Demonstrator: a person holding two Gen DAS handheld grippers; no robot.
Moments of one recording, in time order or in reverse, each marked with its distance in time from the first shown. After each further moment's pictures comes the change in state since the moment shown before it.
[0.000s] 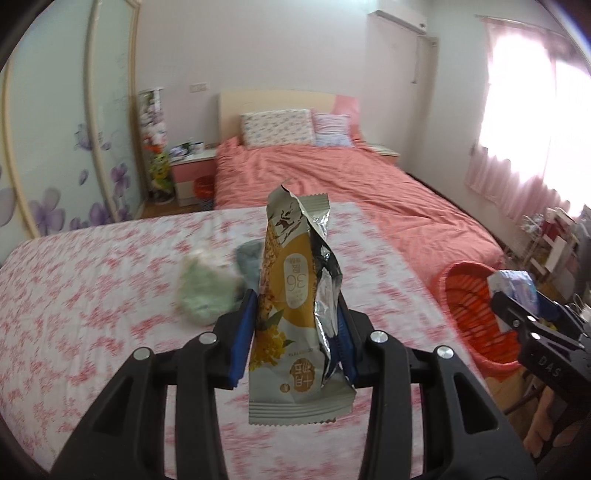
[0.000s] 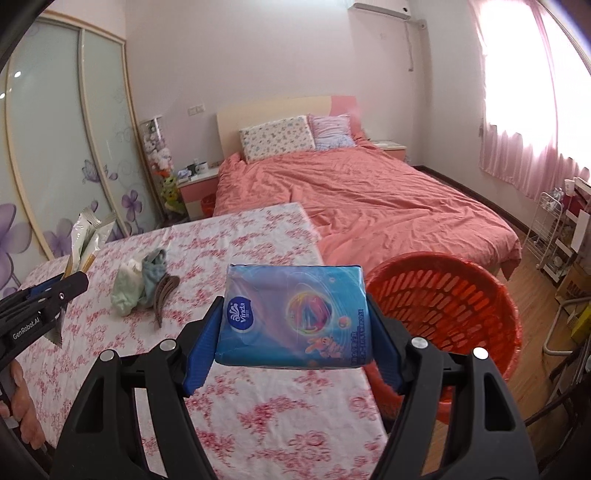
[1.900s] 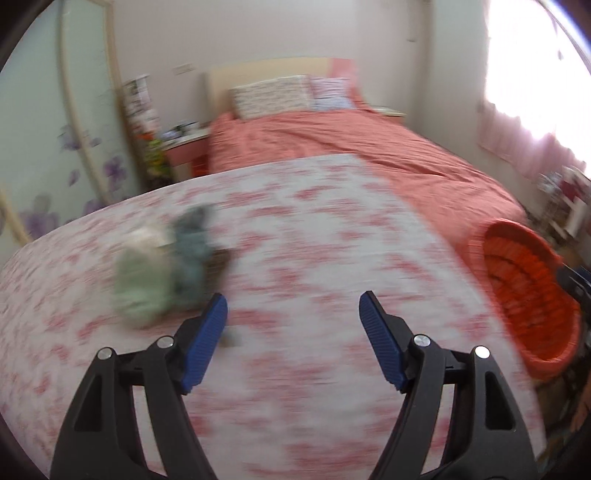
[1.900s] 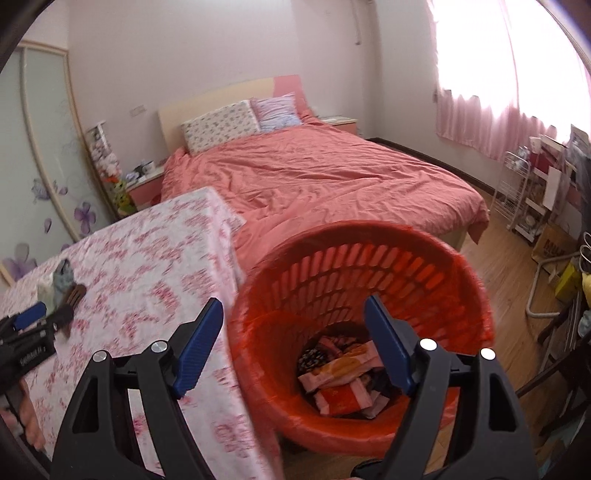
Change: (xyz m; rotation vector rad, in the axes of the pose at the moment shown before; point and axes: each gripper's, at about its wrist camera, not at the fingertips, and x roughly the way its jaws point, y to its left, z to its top) left arm 0.119 -0.014 -0.021 0.048 0.130 0.128; right arm 0.059 -0.079 -0.017 0.084 0.095 -0.093
